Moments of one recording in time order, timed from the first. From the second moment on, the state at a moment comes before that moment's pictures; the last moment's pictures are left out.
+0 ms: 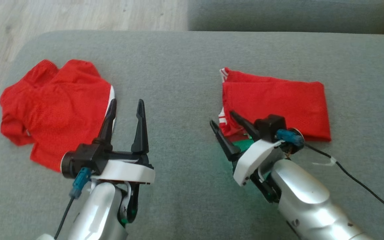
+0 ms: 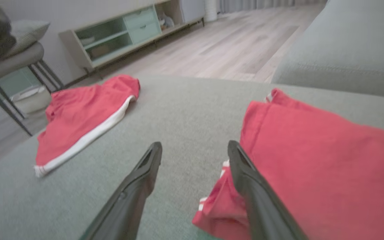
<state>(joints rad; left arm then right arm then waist) -0.29 0.05 -0.33 0.30 -0.33 0.05 -0.26 -0.54 -0.07 0.68 0.78 0.45 0.13 -0.18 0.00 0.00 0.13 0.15</state>
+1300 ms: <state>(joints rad) -0.21 0.05 -0.27 0.29 -0.30 0.05 -0.26 -0.20 -0.05 -0.06 0.43 0.09 0.13 -0.24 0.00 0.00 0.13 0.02</state>
